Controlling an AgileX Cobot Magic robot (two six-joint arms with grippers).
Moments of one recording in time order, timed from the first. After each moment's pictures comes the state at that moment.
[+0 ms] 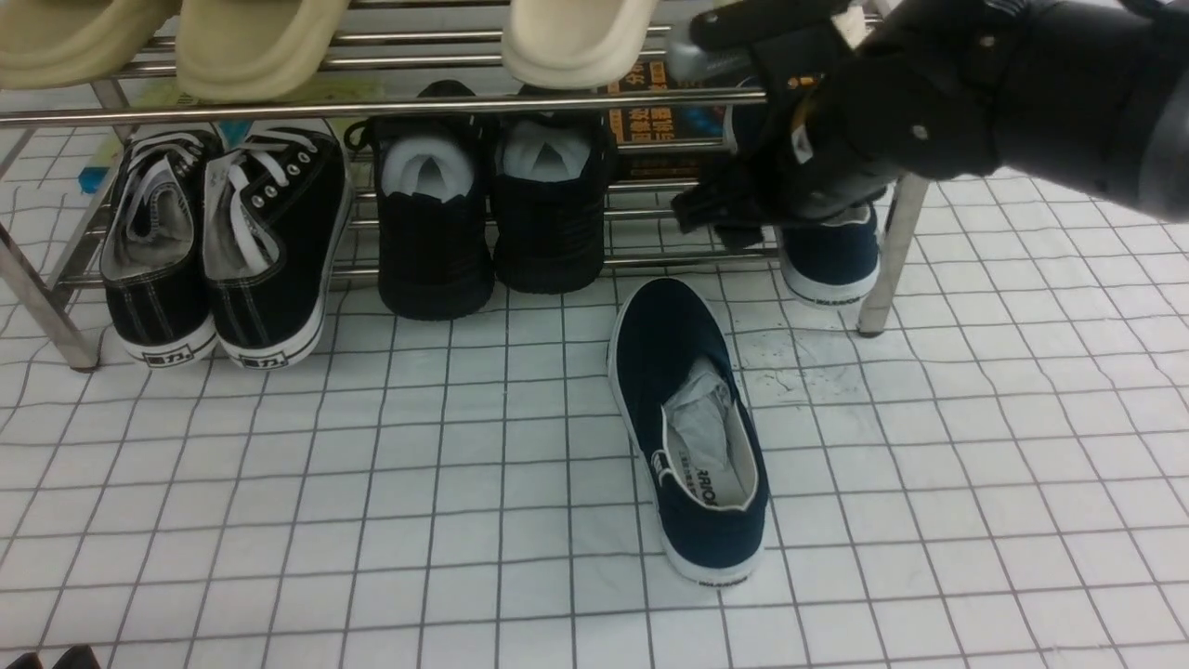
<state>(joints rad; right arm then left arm) 0.58 1.81 -1.58 -0.37 0.70 0.47 -0.04 -0.01 0.02 0.11 0.38 -0.22</state>
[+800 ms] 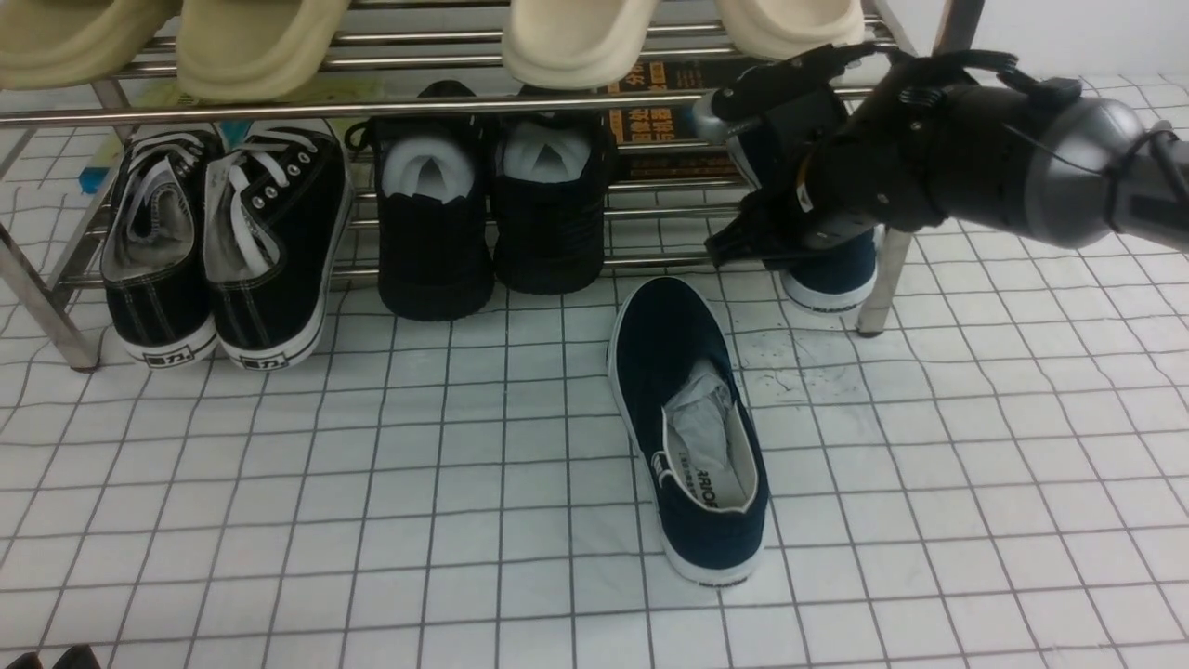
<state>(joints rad) 0.49 2.00 -1.58 -0.47 0.56 0.47 -0.04 -0.01 0.02 0.11 0.38 -0.22</state>
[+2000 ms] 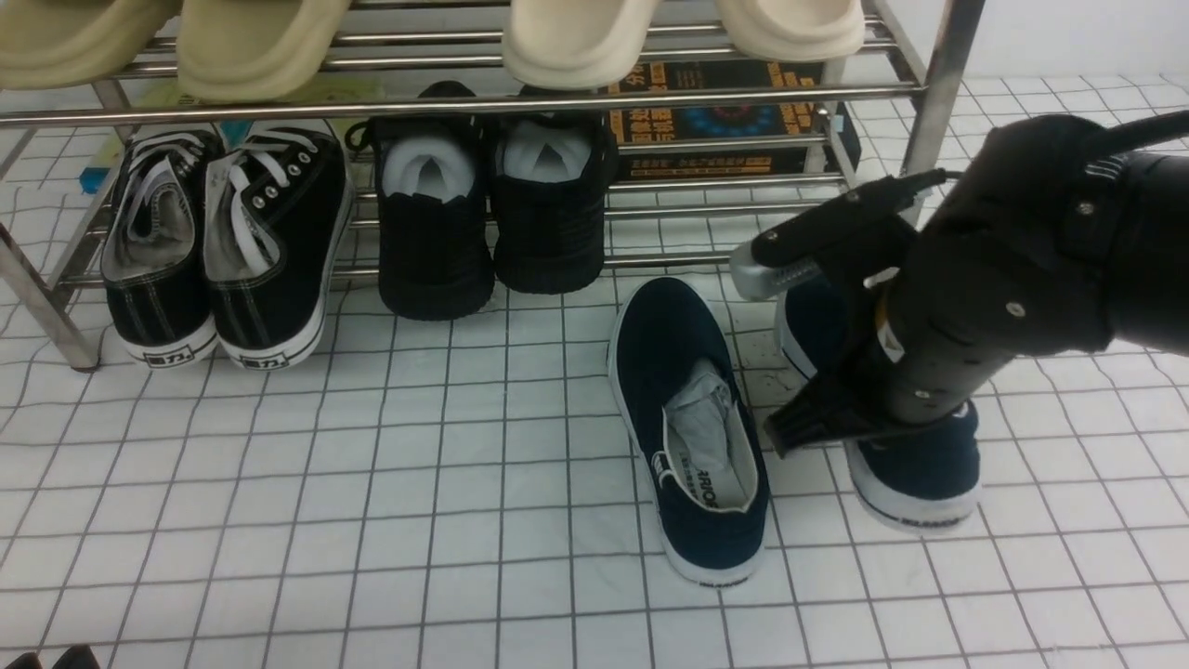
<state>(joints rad) 0.70 1.62 -1.22 -0.30 0.88 0.46 -0.04 -0.01 0.02 0.11 0.38 -0.22</state>
